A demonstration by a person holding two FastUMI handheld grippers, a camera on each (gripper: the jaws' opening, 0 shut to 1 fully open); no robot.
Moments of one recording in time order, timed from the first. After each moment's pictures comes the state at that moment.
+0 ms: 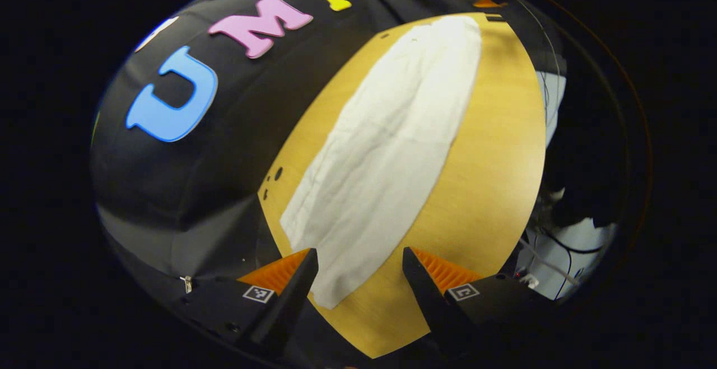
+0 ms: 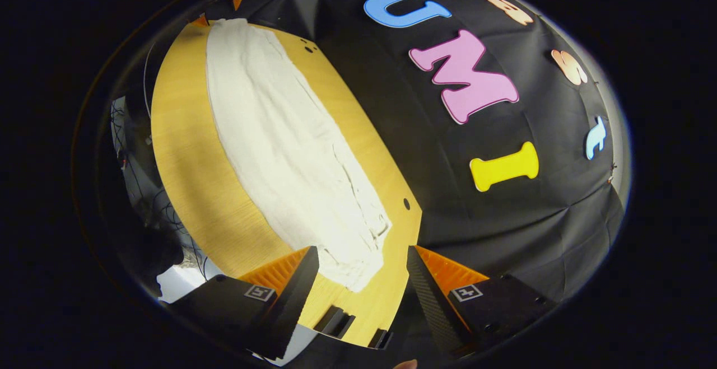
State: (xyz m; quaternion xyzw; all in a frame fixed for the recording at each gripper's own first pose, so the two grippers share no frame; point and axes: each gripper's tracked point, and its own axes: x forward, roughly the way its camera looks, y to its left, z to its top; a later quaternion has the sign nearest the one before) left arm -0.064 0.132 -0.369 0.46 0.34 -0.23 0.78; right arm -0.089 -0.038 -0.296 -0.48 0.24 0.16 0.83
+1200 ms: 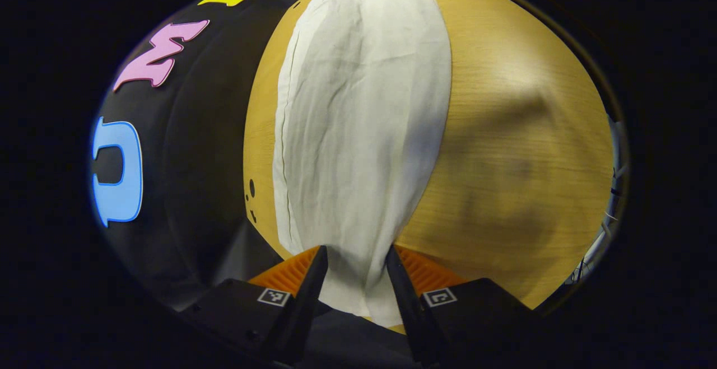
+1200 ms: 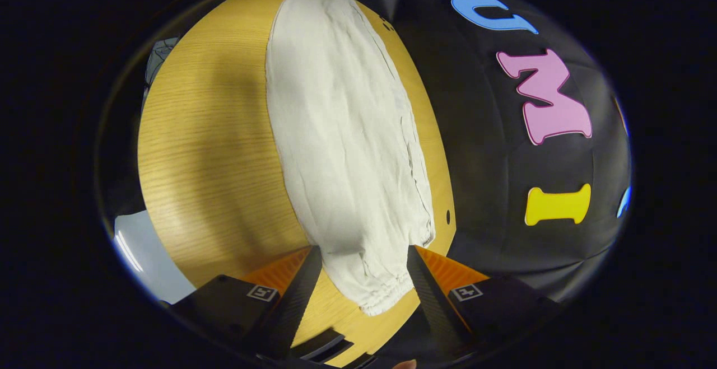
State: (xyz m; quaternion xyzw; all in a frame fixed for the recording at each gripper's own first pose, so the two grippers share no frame) left arm 0.014 0.150 -0.417 0.62 0.37 -0.28 0.64; right arm -0.026 -0.039 -0.410 -0.58 0.24 0.27 0.73
